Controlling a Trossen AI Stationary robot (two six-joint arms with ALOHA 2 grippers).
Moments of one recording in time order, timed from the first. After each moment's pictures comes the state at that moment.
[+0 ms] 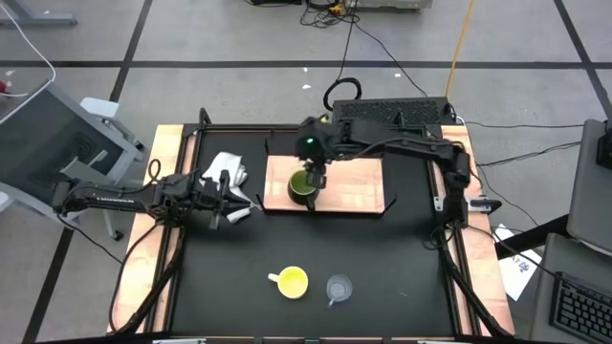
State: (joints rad) left arm 0.03 0.47 0.15 0.29 0.13 -0.09; right arm -0.19 1.92 1.99 -1.04 0.08 -0.15
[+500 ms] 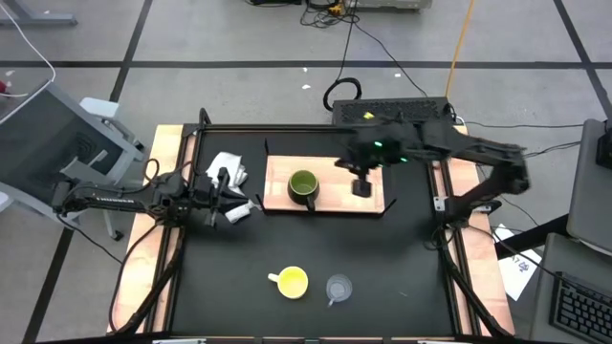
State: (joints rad) left arm 0.03 0.47 0.15 0.42 0.13 -0.19; right arm -0.09 1.46 1.71 -0.99 0.05 -0.13
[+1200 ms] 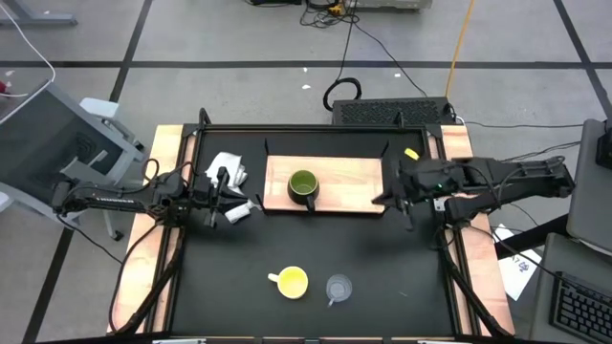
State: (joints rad) left arm 0.03 0.47 0.15 0.42 0.13 -0.15; right arm 0.11 0.88 0.96 -0.65 0.00 0.00
